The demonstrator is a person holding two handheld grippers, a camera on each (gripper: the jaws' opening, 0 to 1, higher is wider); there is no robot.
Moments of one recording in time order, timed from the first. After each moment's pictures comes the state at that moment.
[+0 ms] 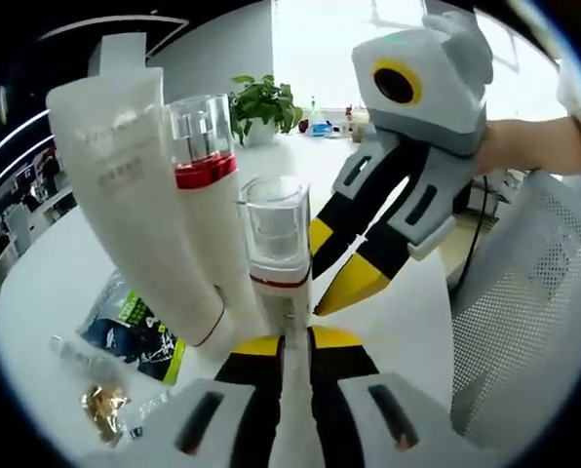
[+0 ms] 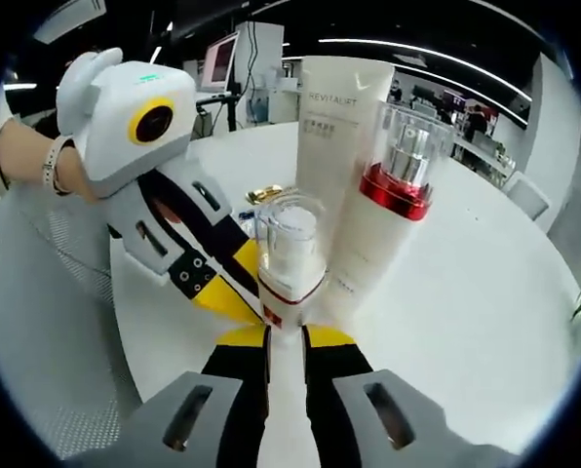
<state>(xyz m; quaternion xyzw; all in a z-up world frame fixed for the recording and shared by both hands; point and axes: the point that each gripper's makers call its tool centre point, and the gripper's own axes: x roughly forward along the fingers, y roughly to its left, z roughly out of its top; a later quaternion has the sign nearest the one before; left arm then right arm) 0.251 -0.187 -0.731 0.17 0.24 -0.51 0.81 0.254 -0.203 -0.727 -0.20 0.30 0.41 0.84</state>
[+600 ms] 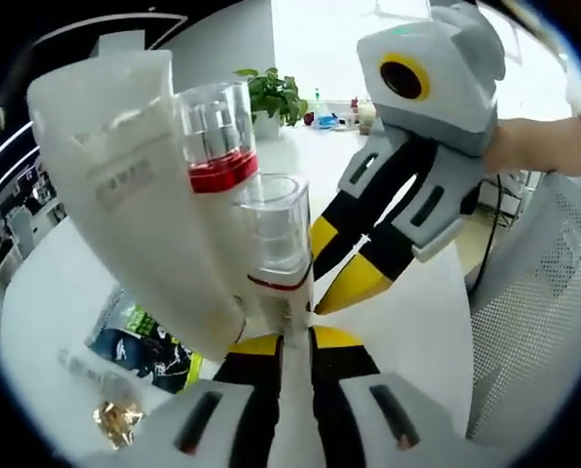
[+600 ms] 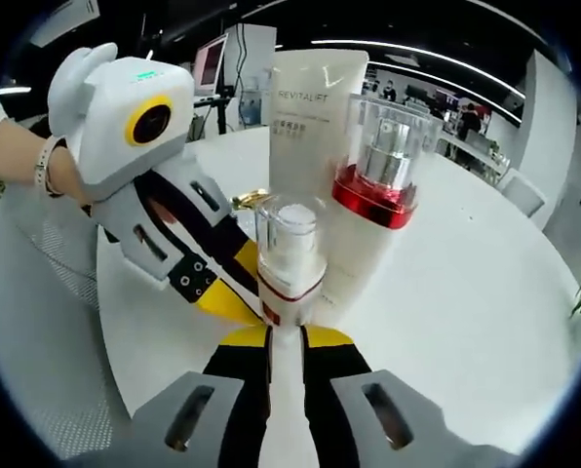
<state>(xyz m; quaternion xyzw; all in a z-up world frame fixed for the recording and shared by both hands) 0.269 -0.188 -0.732 0.18 0.25 -0.50 0.81 0.269 -0.203 -0.726 -0.19 0.29 0.40 0.85</state>
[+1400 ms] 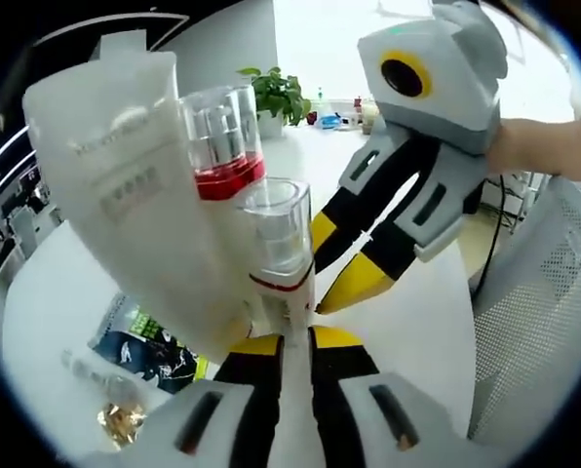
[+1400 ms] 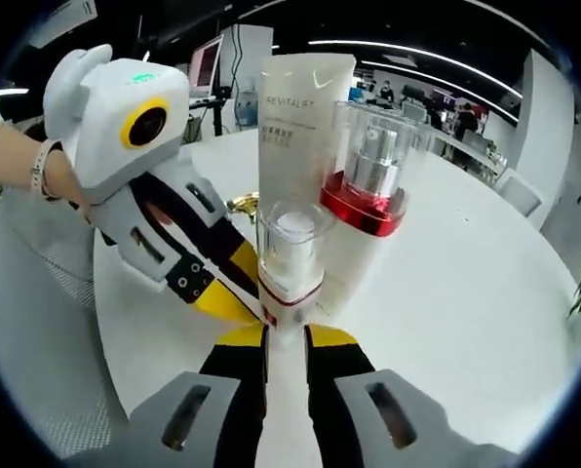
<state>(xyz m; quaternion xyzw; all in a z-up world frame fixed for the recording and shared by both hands) 0.270 -0.185 -0.728 0.18 0.25 -0.49 0.81 0.274 -0.207 -0.717 -0.19 0.29 0.40 0.85</state>
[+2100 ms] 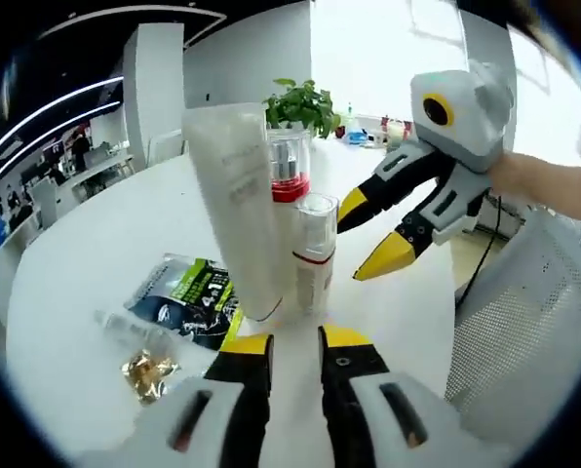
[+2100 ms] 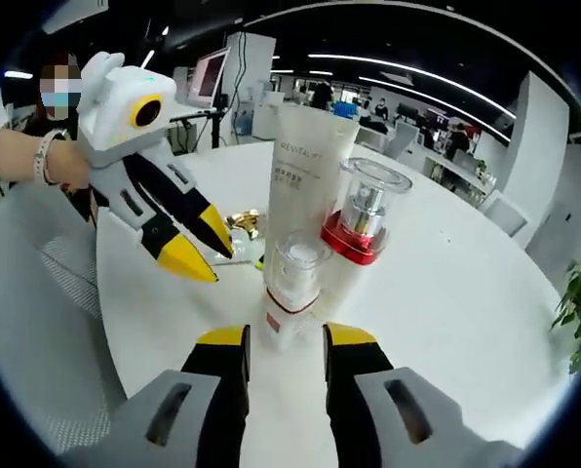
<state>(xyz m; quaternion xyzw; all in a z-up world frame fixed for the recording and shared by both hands) 0.256 -0.126 -0.695 0.13 0.26 -0.44 0.85 0.261 -0.210 -0.687 -0.21 0.25 0.38 0.87</state>
